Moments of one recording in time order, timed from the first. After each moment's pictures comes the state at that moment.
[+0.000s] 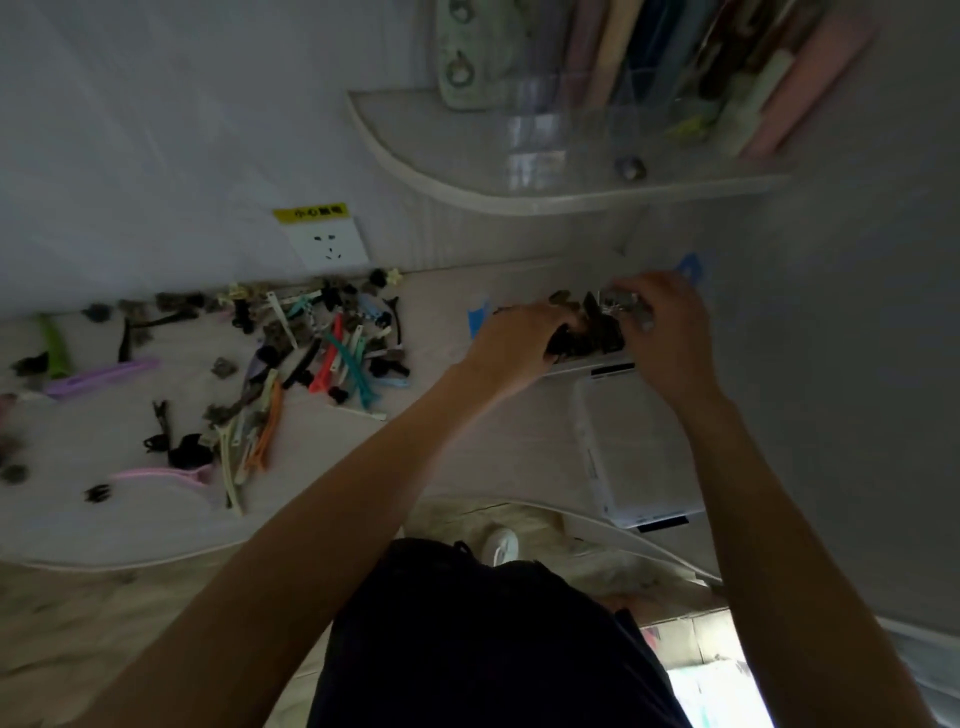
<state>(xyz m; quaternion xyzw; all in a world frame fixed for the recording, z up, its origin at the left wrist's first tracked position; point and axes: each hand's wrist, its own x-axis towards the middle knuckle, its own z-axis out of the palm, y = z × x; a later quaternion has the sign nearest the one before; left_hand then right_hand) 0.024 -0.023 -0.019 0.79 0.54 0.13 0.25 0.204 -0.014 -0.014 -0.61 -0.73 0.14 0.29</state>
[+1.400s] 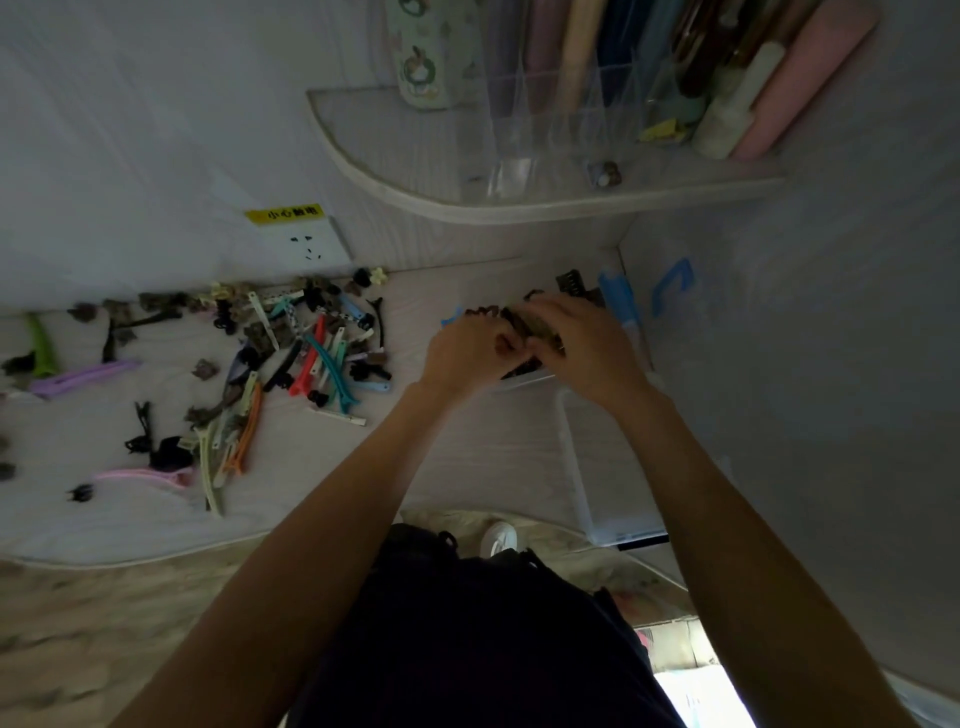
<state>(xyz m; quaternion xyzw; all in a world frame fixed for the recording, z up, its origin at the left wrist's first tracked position) 0.020 -0.019 -0.034 0.68 0.67 0.13 0.25 0.177 0.002 -0.040 -0.50 -0.83 0.20 0.15</state>
